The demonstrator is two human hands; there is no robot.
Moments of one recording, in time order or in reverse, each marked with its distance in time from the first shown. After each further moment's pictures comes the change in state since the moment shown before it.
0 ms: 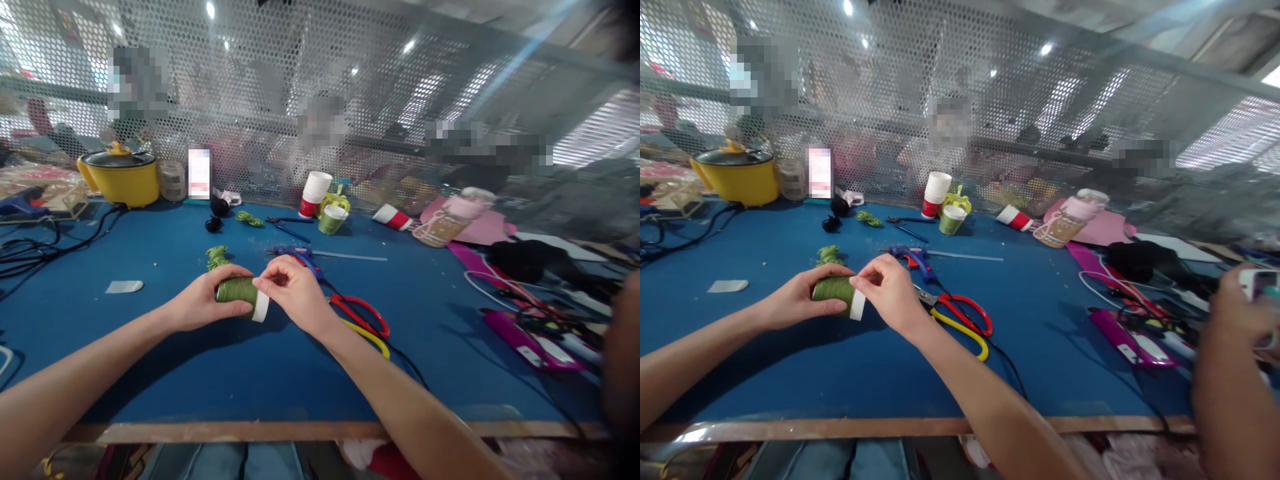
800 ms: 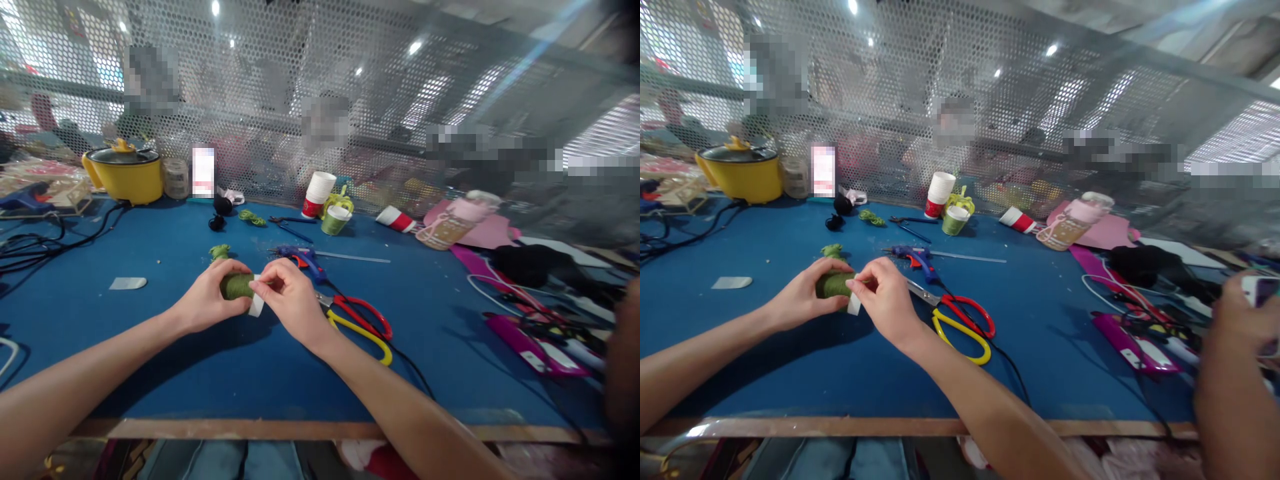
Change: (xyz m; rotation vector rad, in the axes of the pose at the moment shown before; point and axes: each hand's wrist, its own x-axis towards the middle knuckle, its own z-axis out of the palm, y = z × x) left_hand 0.001 0.004 0.008 0.130 0.190 -0.056; right_hand -0.007 0.005 0.015 -0.010 0.053 -0.123
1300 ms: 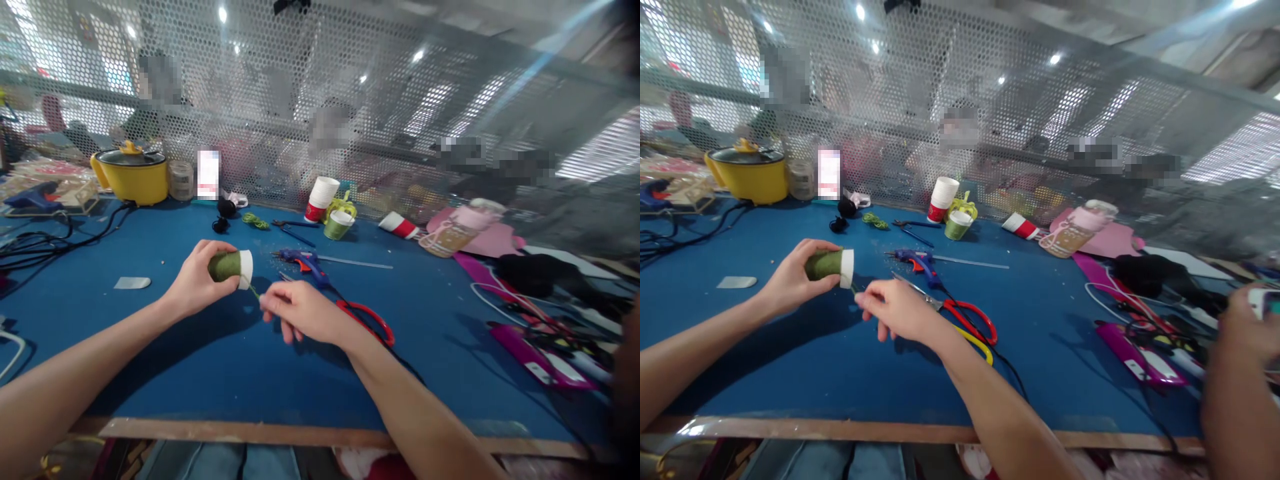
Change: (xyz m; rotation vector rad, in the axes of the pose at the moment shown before) left_hand 0.007 -0.009 -0.016 0.158 0.263 0.049; right_hand 0.004 -0.015 -0.031 0.026 -0.653 0.458
